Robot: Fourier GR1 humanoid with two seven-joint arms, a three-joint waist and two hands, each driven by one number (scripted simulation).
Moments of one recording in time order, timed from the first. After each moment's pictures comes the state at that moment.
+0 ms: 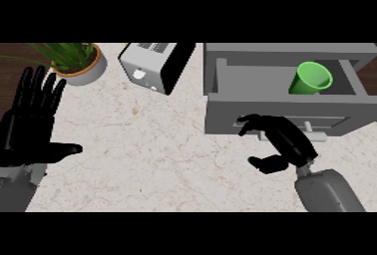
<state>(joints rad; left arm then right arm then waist) -0.18 0.58 -0.17 -1.49 0.85 0.09 -0.36 -0.24 -0.26 0.23 -1.41 0.74 0.14 -0.20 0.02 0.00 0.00</state>
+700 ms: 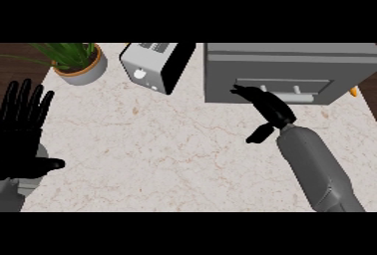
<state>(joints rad) -0.08 0.55 -0.06 -1.46 0.82 -0.07 -0.37 -0.63 -0.20 0.09 -0.72 0.81 0.02 -0.40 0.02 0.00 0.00</state>
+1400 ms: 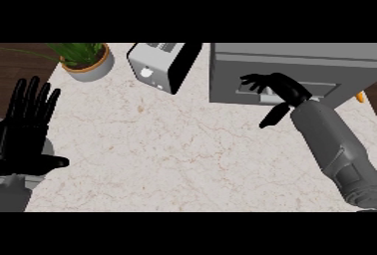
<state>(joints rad) -0.12 0.51 -0.05 -1.42 0.79 -0.13 -0.37 -0.90 -0.29 -0.02 -0.33 0.78 0.08 -0.63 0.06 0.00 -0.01</state>
